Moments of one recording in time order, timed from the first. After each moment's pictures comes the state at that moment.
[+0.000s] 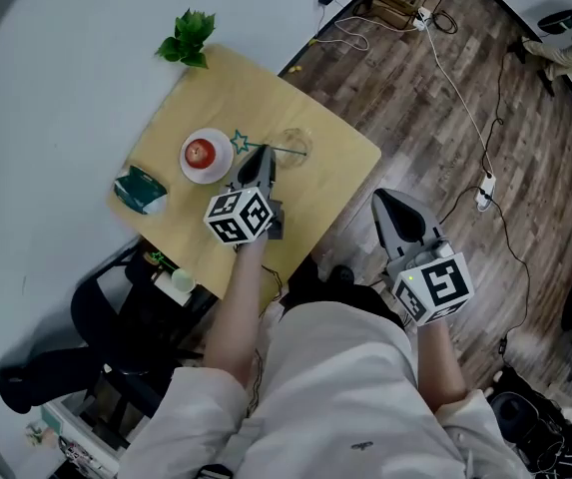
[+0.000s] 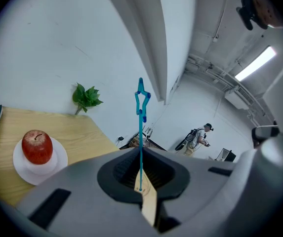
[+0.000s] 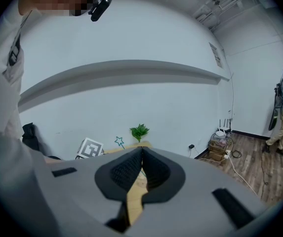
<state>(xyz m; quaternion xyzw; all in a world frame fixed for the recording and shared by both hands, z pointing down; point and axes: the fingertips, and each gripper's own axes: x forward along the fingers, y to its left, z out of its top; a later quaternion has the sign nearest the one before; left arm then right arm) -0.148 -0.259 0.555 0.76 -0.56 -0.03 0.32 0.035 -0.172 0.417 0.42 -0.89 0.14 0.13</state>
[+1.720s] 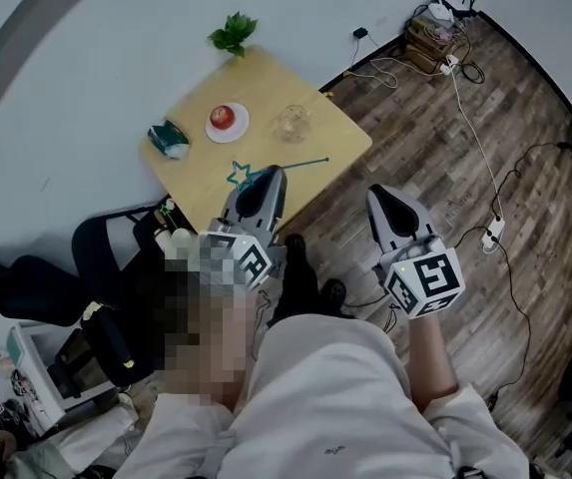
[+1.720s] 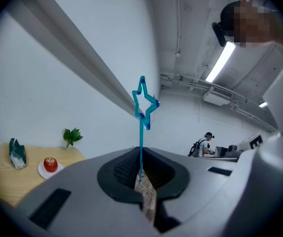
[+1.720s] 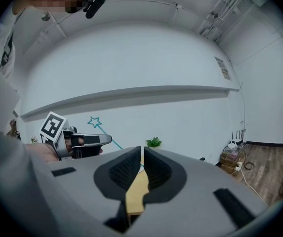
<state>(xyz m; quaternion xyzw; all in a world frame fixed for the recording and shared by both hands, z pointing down) -0.020 -0.020 0.353 0.80 -0.57 -0.07 0.16 0.127 -0.025 0.360 0.35 -0.93 0.09 0.05</state>
